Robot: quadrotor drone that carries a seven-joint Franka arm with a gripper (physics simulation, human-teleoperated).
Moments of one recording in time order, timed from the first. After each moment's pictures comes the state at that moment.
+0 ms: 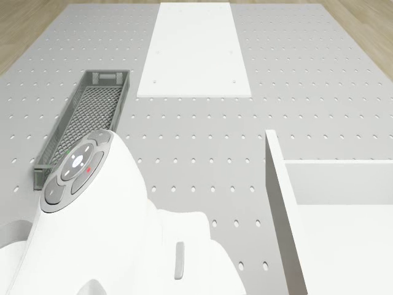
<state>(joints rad) 0.98 -1.55 -1.28 -2.82 1.58 1.84 0.16</state>
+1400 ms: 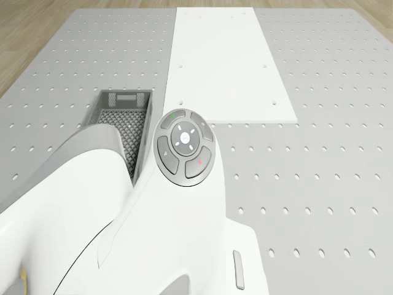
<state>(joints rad) 1.15 -1.60 -1.38 -2.87 1.74 1.65 -0.10</state>
